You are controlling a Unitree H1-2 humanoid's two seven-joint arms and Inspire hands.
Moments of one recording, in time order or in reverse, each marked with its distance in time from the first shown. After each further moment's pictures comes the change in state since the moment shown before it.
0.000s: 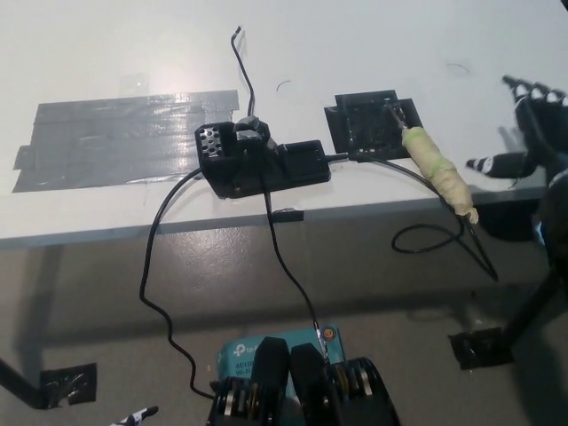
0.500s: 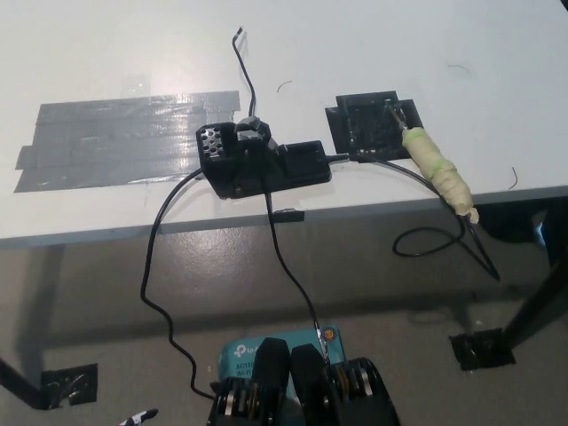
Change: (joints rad) left_arm 0.005 -0.001 0.001 0.005 0.000 -0.001 0.000; right_arm 0.282 -0.093 -0.564 -0.467 0.234 -0.001 0.146
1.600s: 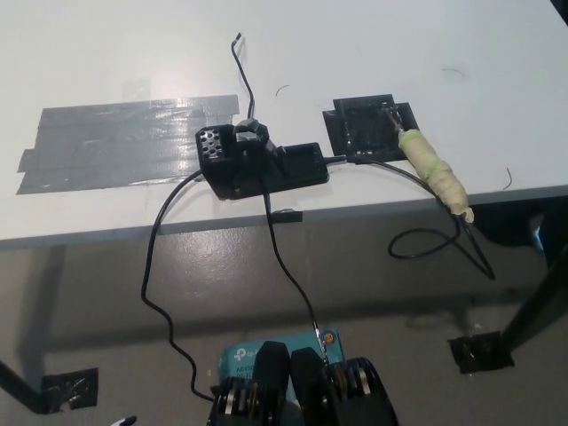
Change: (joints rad) left_arm 0.044 -0.003 0.074 0.008 -0.028 -0.011 0.000; right_arm 0.703 0.195 -0.208 0.152 0.412 -0.208 -0.041
